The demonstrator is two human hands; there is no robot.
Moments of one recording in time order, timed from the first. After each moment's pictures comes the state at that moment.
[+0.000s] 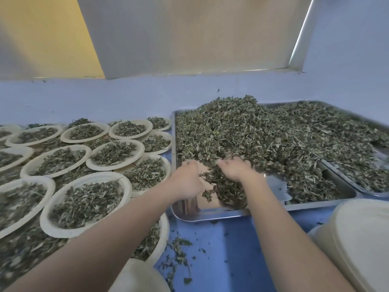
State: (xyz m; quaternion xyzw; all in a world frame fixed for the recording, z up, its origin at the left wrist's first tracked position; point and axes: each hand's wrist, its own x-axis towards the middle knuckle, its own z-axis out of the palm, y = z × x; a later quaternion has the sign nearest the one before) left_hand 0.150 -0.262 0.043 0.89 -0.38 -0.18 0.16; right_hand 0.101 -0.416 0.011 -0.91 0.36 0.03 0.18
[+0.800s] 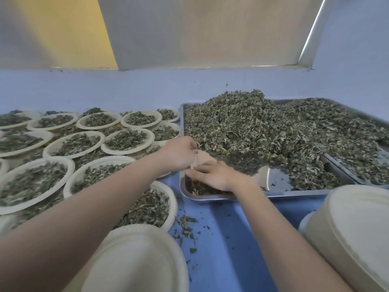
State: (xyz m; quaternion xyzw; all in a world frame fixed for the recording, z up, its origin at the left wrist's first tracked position) left_hand 0.147 -0.223 0.082 0.88 -0.35 -0.15 0.29; right_hand 0.085 -0.349 0.013 -0.96 0.15 0.10 0.21
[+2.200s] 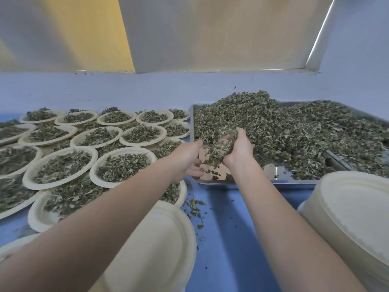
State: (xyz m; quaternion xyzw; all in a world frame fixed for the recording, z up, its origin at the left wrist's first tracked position) left_hand 0.105 -0.201 0.072 0.74 -0.13 -0.33 0.57; right_hand 0.087 -0.331 0.049 -0.23 0.28 -0.30 0.88
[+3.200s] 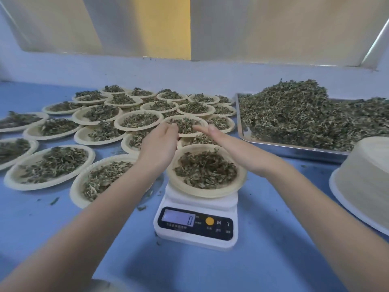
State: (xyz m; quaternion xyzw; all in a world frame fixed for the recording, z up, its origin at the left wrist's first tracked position) left_hand 0.031 0.000 0.040 0.80 -0.10 0.03 0.59; right_hand -0.022 -0.153 0.059 -0.91 -0.08 0.01 0.41
